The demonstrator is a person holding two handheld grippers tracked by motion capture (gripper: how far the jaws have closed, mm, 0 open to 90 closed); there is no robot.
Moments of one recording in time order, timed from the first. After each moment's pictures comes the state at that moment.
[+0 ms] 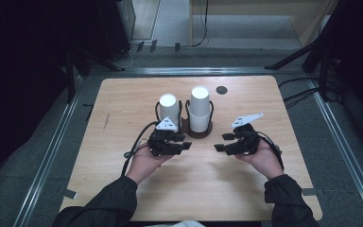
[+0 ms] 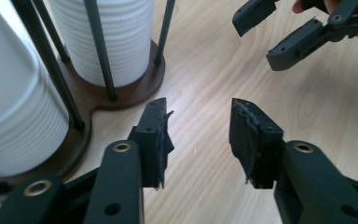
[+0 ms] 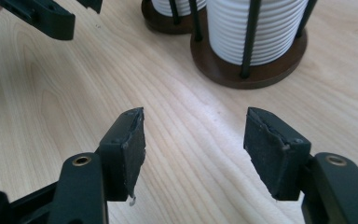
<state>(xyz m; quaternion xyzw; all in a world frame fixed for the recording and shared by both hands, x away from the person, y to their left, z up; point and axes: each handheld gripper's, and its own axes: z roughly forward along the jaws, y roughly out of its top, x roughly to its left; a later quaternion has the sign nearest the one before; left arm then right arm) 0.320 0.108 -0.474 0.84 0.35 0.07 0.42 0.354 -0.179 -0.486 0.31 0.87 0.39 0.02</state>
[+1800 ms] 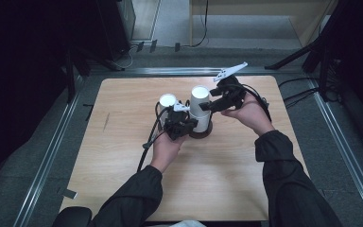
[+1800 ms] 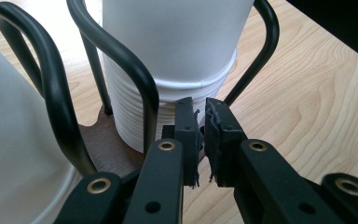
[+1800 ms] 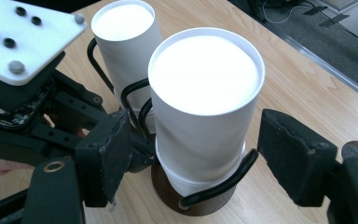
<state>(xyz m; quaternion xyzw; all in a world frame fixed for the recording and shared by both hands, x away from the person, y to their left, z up) 0.369 0.069 -0.471 0.77 0.46 0.12 0.42 0.434 -0.123 -0.384 0.25 0.88 0.40 0.08</state>
